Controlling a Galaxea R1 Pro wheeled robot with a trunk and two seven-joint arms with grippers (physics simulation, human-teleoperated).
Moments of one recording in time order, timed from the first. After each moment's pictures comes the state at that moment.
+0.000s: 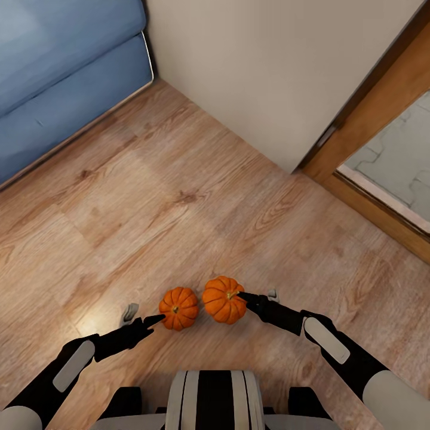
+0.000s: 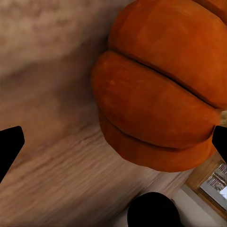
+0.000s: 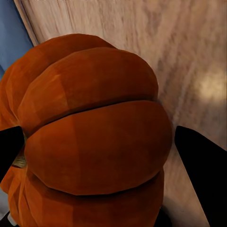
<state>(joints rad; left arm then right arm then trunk) -0.50 0.29 -0.21 -0.81 1.00 0.63 -0.54 -0.65 -0.28 0.59 -0.87 -1.34 0.53 0.60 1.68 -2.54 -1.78</state>
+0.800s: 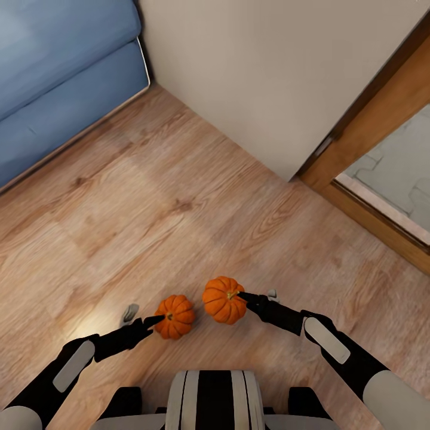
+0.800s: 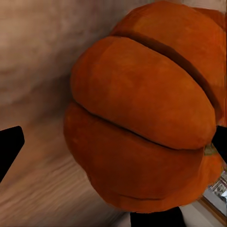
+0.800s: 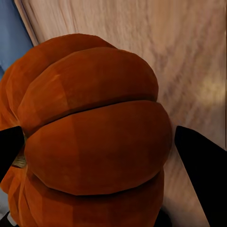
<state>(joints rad) -0.50 0.29 -0.21 -0.81 1.00 0.63 -0.52 -0.65 -0.29 0.59 -0.87 -1.34 0.53 0.60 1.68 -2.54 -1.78</state>
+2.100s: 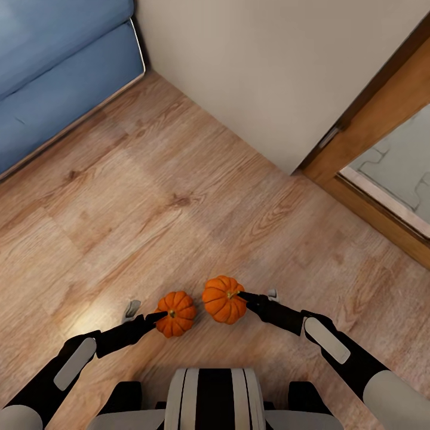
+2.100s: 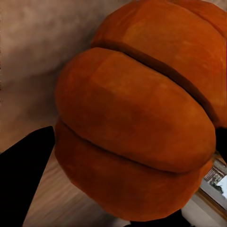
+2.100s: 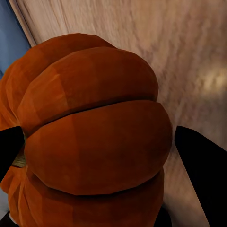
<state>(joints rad) -0.49 0.29 -0.21 -0.85 0.97 0.63 -0.57 -0.65 -0.29 0.59 -0.87 -1.34 0.53 0.62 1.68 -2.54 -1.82</state>
